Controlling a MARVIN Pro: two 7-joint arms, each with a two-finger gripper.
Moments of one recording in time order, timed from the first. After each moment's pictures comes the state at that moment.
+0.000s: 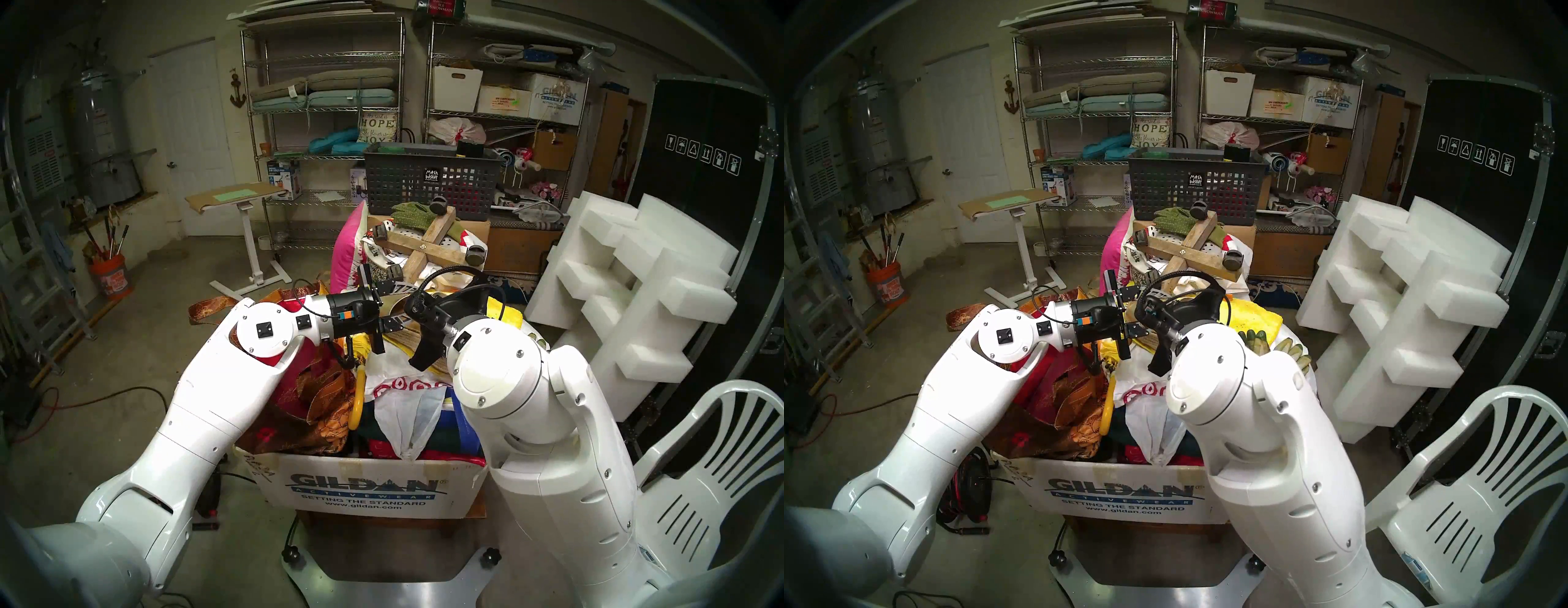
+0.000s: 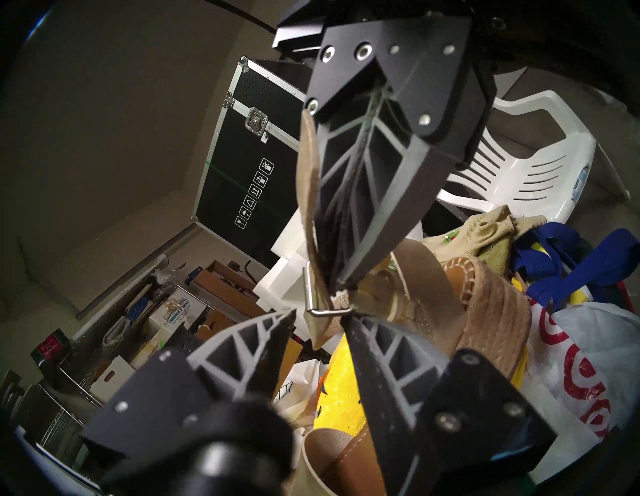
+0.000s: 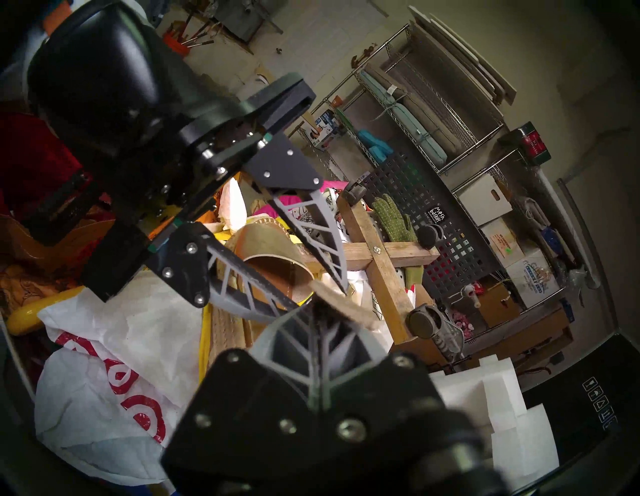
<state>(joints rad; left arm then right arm) 1.10 -1.19 -1.21 -1.51 0.14 -0.49 -0.80 -1.41 -1.38 1.06 -2.27 -1.06 0.91 0.75</state>
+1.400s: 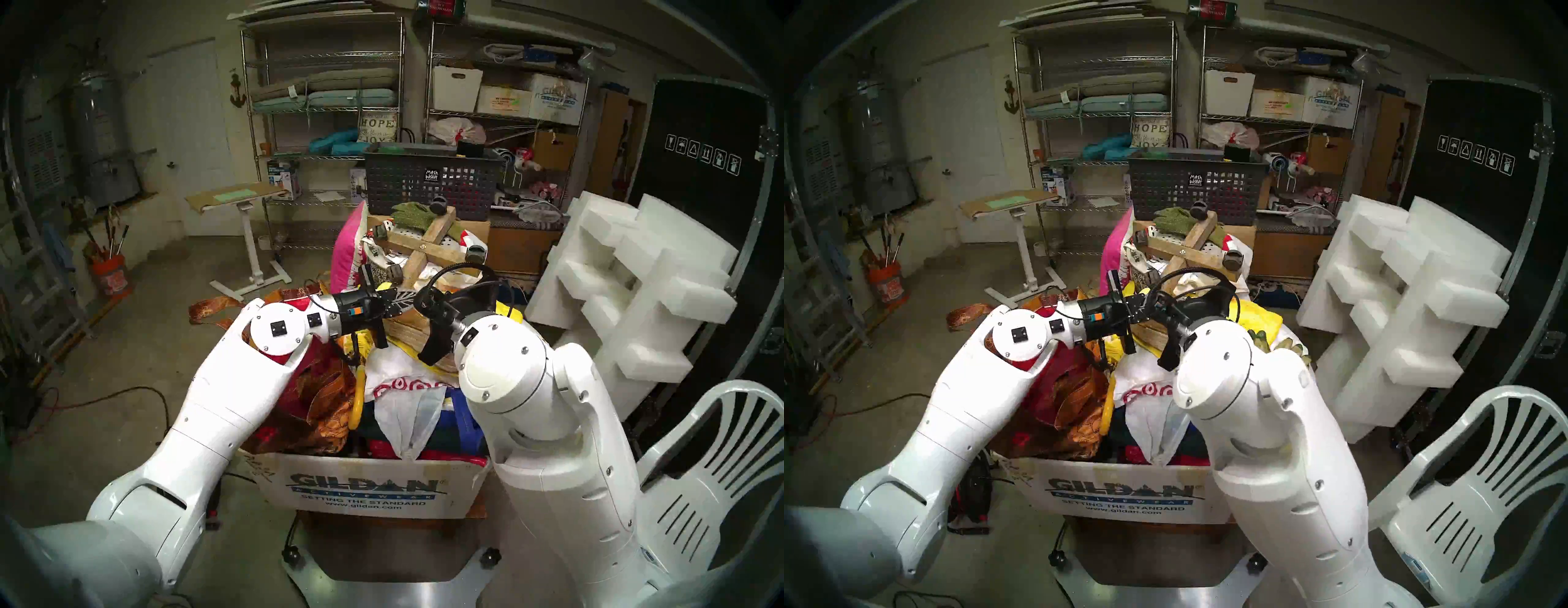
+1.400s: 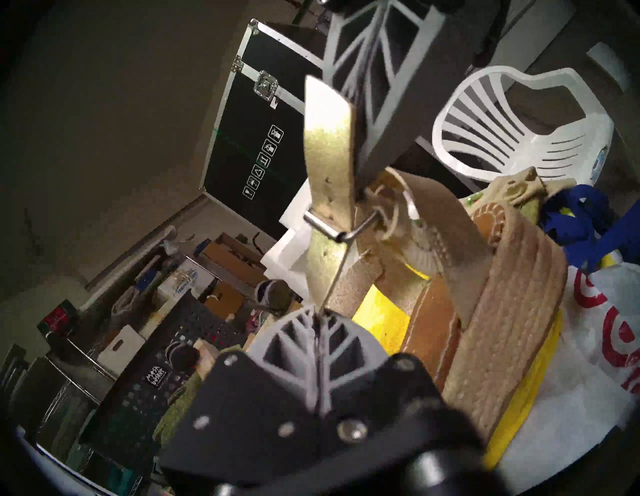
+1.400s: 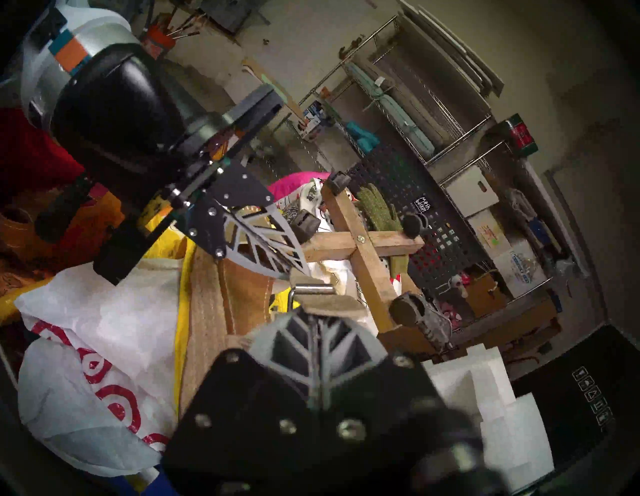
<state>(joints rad) 1.08 -1.25 -1.21 -1.42 0.26 -0.43 -0.71 -1.41 -1.38 1.10 -2.26 -1.08 0.91 0.74</state>
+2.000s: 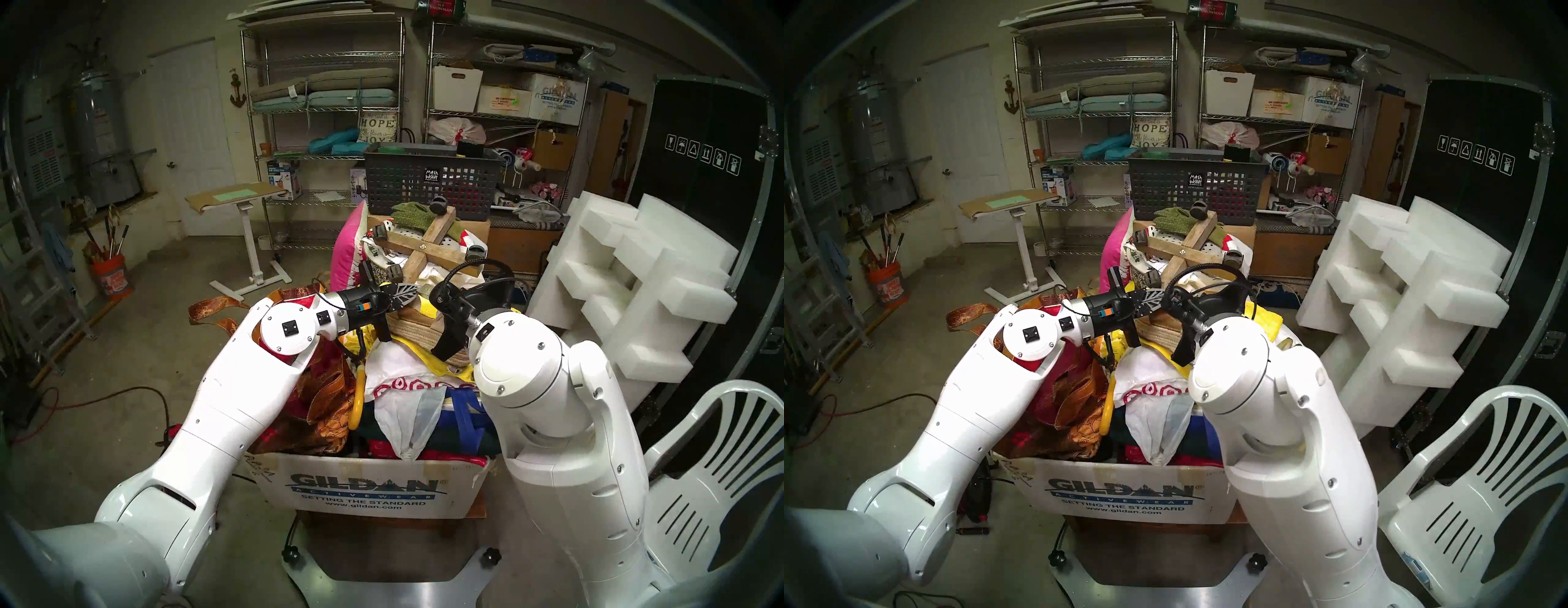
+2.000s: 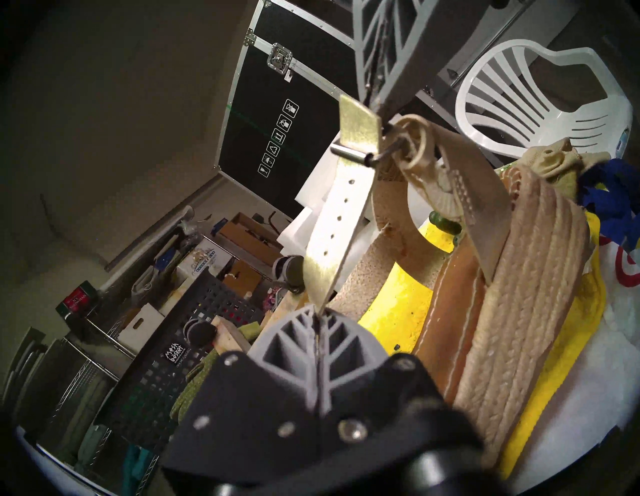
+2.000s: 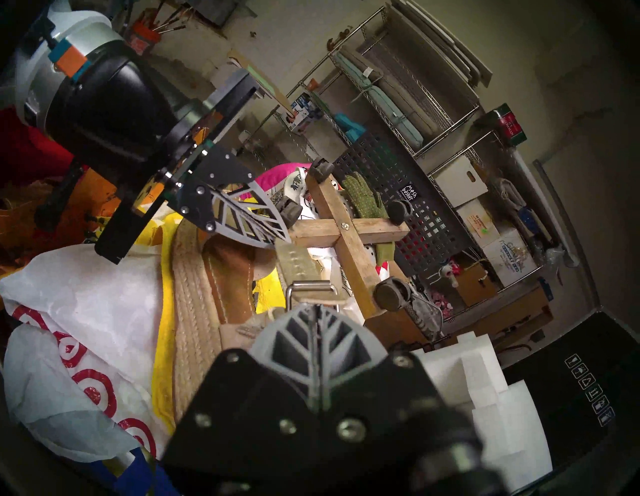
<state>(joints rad) 1.07 -1.28 -1.22 -1.43 0.35 -0.38 -0.64 -1.43 -1.38 1.15 -2.27 -1.08 0.90 0.74</state>
